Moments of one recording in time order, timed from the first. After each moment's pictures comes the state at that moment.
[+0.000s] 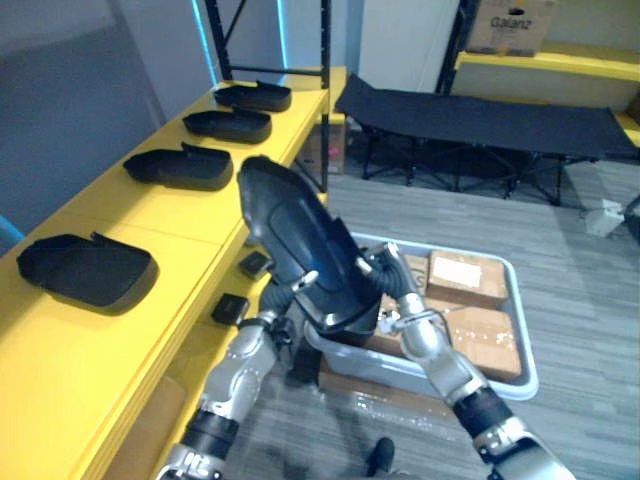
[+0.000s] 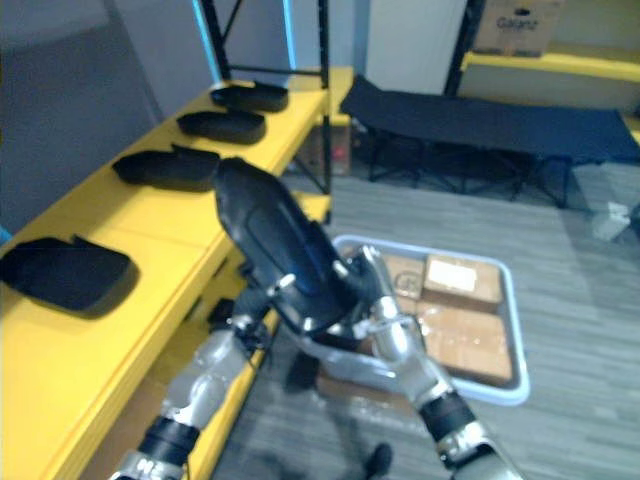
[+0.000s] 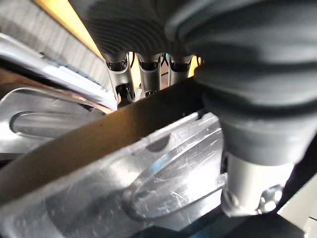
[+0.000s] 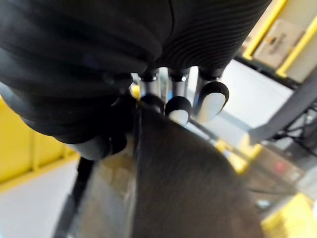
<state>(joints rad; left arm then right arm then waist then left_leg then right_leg) -0.20 0.15 -0.24 0.14 -0.61 0.11 0.11 -0.34 -0.23 0.39 0.31 -0.34 -0.31 -0.40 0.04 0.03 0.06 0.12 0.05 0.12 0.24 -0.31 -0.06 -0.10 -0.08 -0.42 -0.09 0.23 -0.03</state>
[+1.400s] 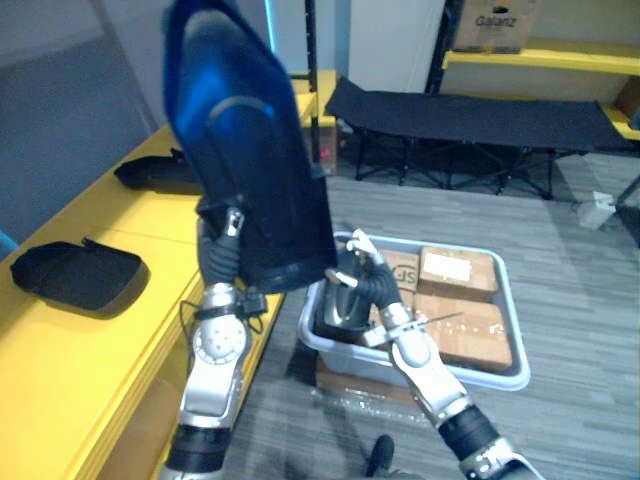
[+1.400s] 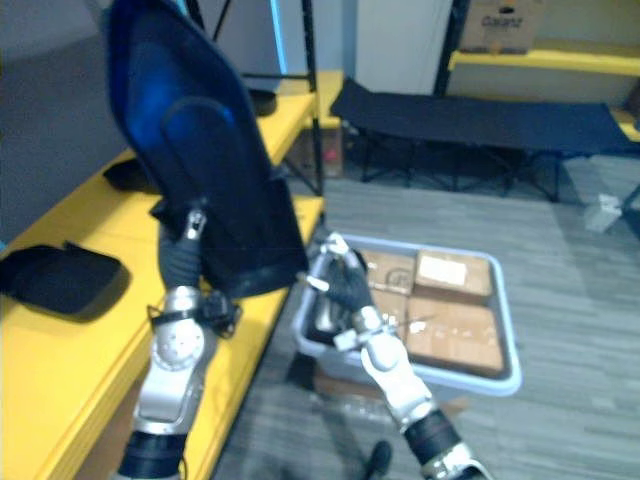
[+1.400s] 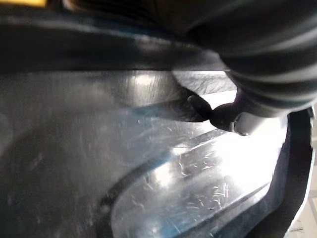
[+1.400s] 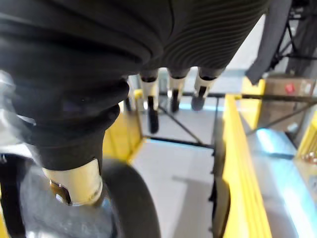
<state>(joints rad) -0.10 0.09 -0.03 -0.24 0.07 -0.12 0.42 -0.24 -0.17 0.40 0.20 0.05 -0.38 -0.15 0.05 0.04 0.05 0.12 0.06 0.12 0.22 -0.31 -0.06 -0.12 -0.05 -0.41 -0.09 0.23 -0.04</state>
